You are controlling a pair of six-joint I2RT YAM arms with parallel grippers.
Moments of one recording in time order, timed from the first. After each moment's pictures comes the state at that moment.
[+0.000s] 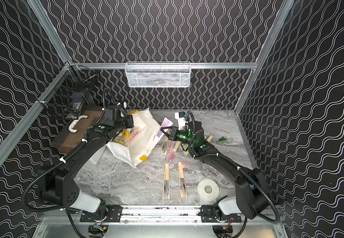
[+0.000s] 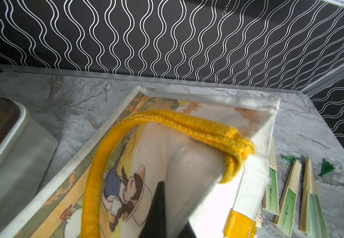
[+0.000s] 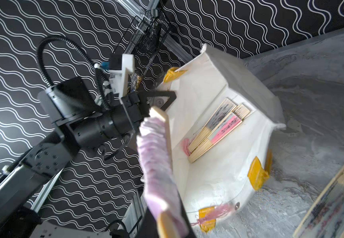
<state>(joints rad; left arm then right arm) -0.20 1.51 1.30 -0.34 -0.01 -0.28 0.53 1.37 0.93 0.32 -0.54 0.81</state>
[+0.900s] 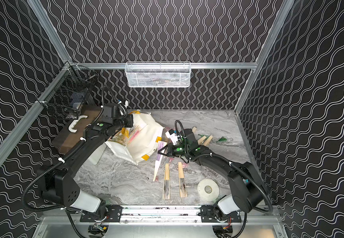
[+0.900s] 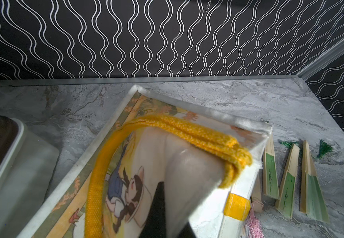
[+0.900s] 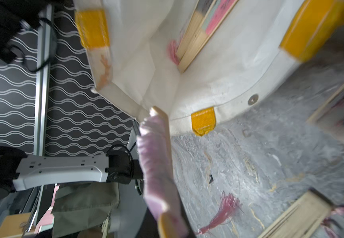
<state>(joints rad) -0.19 1.51 1.35 -0.41 0.03 -0.21 0.61 1.52 0.87 0.05 -0.80 0.72</state>
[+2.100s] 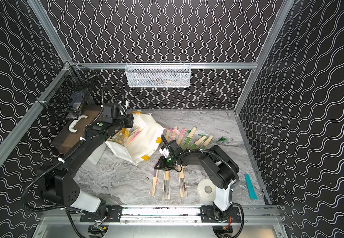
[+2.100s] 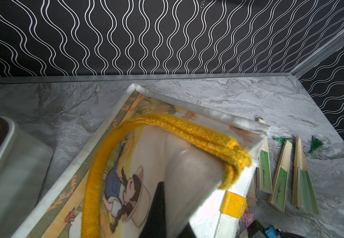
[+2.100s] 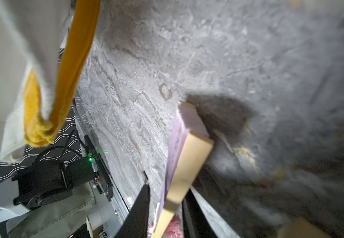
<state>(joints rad) -0.19 1.51 1.36 -0.43 0.07 -0.21 0.71 1.85 0.93 -0.07 -0.62 0.70</state>
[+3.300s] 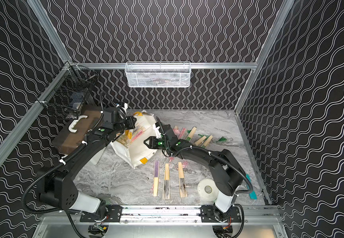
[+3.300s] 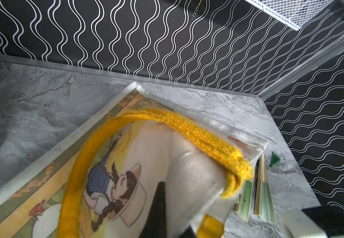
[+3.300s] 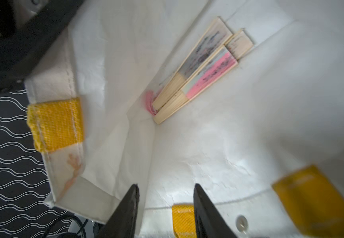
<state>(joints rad) -0.19 1.47 1.22 -0.23 0.13 -0.41 0.79 1.79 1.20 0.10 -0.29 0.72</state>
